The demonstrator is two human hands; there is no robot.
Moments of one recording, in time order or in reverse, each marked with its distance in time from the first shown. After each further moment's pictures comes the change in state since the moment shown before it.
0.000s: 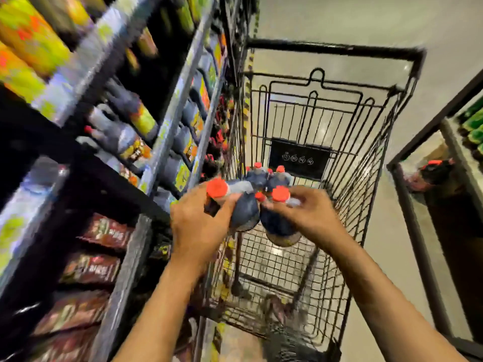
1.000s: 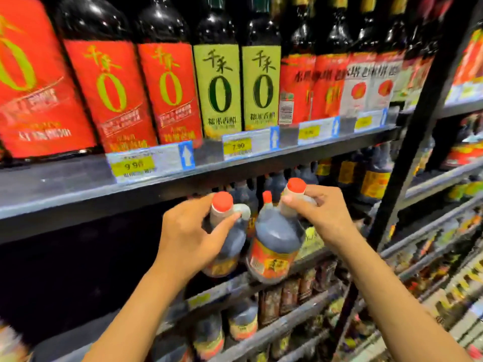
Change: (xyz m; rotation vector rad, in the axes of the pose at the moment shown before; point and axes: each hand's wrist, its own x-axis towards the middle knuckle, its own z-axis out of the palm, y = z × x) left_hand -0.211 0.053 -0.429 0.682 0.803 0.006; right_hand -0.188 -0.303 0.242 0.401 -0.825 -0.870
